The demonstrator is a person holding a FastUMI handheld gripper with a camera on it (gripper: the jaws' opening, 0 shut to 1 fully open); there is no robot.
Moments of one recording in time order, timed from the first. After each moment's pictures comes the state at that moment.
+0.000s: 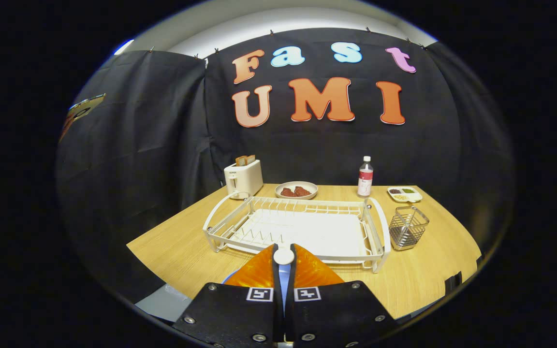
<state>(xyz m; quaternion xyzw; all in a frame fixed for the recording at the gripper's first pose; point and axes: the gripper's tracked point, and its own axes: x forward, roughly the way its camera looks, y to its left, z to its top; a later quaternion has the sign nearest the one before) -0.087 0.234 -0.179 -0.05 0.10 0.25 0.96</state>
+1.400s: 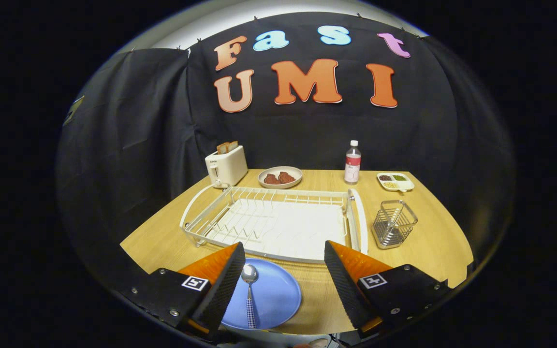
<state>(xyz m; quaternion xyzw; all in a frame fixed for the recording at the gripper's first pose) -0.029 0.171 -0.136 -0.05 0.14 0.21 0.97</state>
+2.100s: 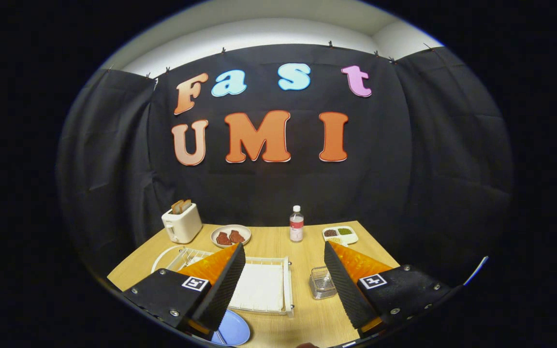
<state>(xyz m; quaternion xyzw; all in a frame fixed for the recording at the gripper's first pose) 0.008 0.083 0.027 -0.03 0.01 0.09 1.00</state>
